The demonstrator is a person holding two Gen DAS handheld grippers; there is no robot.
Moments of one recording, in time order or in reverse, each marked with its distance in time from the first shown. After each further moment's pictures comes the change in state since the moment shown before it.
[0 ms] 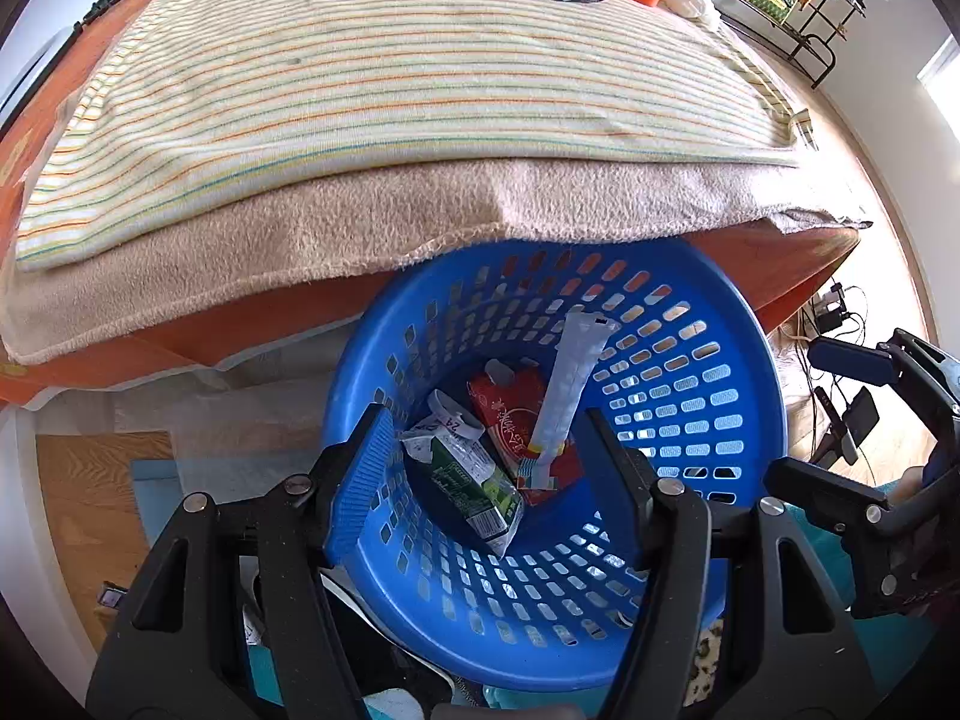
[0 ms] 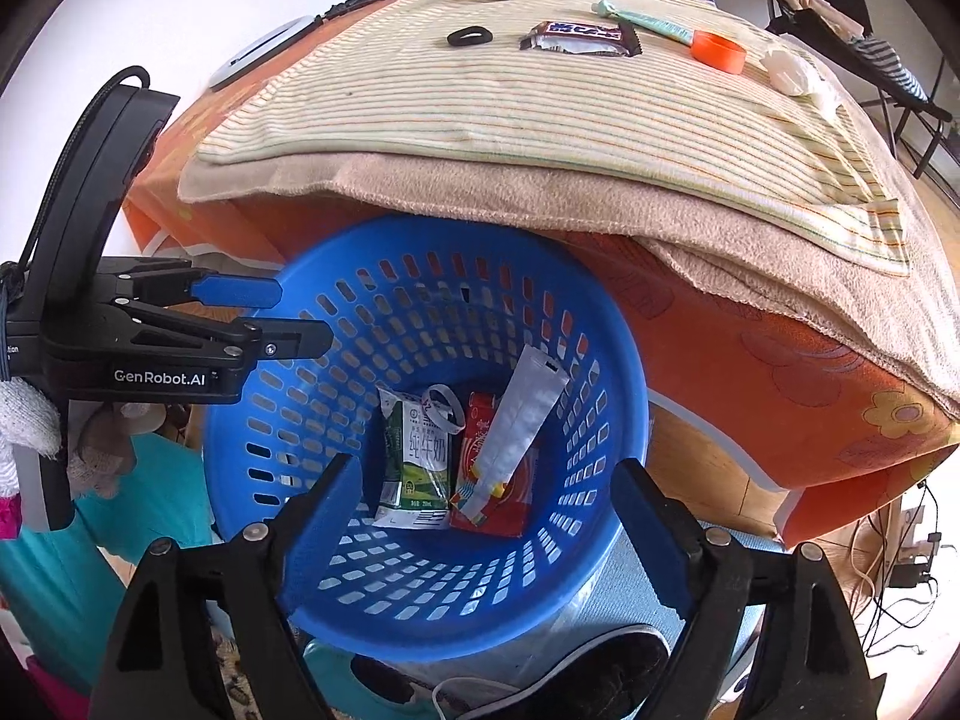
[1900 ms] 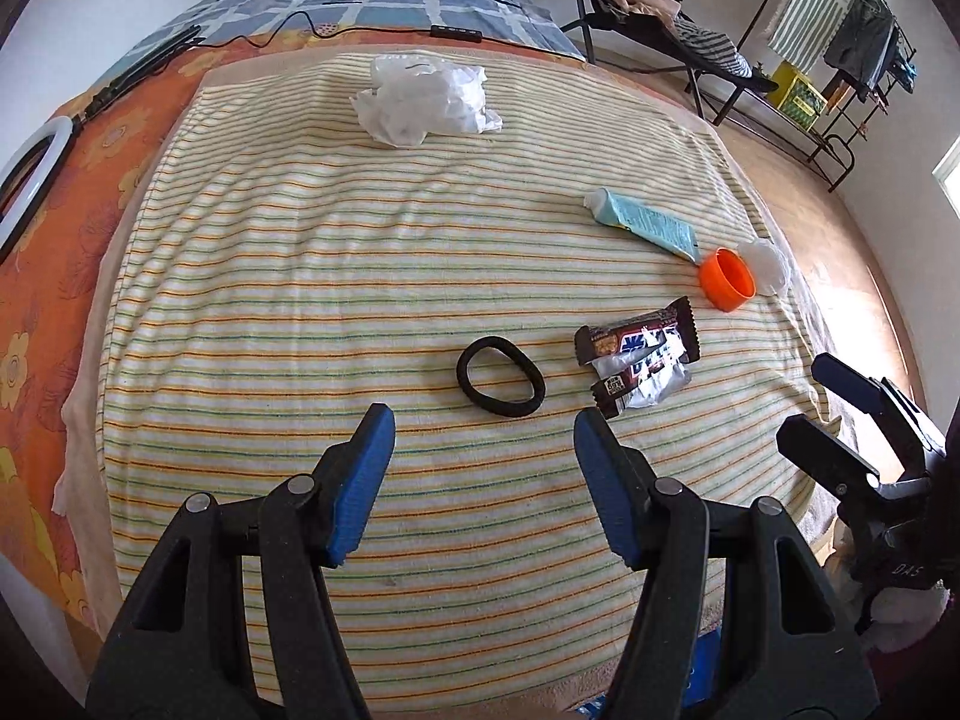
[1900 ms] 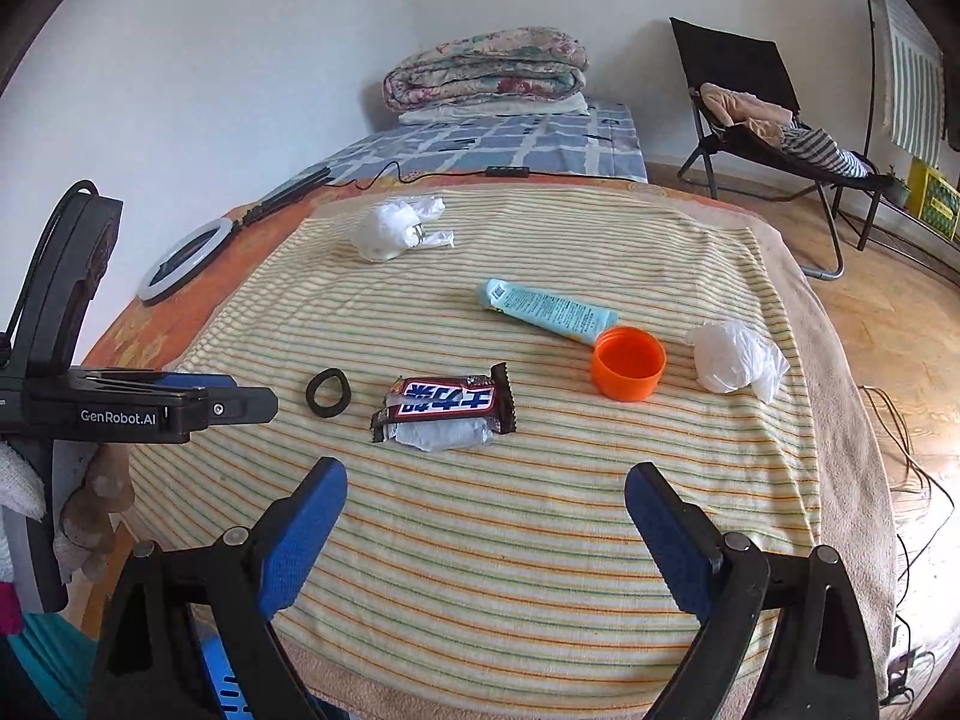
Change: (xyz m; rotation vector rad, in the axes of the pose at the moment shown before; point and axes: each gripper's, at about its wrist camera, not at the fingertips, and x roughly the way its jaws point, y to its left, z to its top) left arm -0.022 0.052 0.200 -0.098 -0.174 0.014; right arm -0.026 -0.069 0.177 0.099 -0.365 -0.085
